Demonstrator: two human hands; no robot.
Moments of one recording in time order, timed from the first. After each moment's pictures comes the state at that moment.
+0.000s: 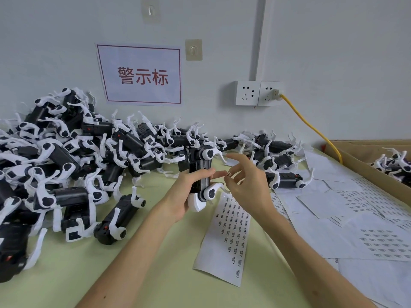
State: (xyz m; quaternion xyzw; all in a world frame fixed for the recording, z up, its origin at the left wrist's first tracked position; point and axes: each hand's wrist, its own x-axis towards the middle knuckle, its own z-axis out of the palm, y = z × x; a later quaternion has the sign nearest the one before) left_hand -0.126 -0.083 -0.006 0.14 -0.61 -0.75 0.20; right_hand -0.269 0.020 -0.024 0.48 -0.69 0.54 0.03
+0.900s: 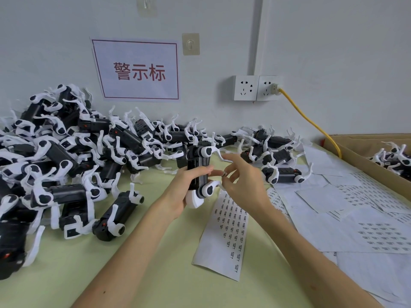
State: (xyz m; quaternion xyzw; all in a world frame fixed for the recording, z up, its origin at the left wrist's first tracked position) left_hand -0.133 -0.090 -0.013 0.19 -0.60 -0.74 0.23; right_hand -0.268 0.018 -0.030 0.50 -0.71 0.50 0.03
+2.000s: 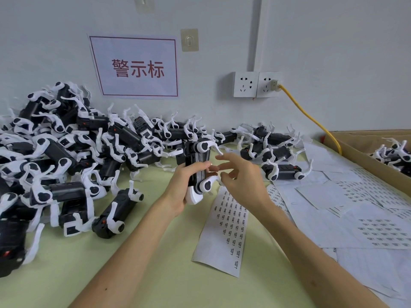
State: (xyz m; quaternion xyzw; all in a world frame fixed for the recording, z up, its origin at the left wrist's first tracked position) left_hand -0.132 -0.083 -0.014 0.19 -0.58 -0.74 0.27; right_hand -0.264 0.019 -0.026 0.49 -0.70 0.51 -0.02
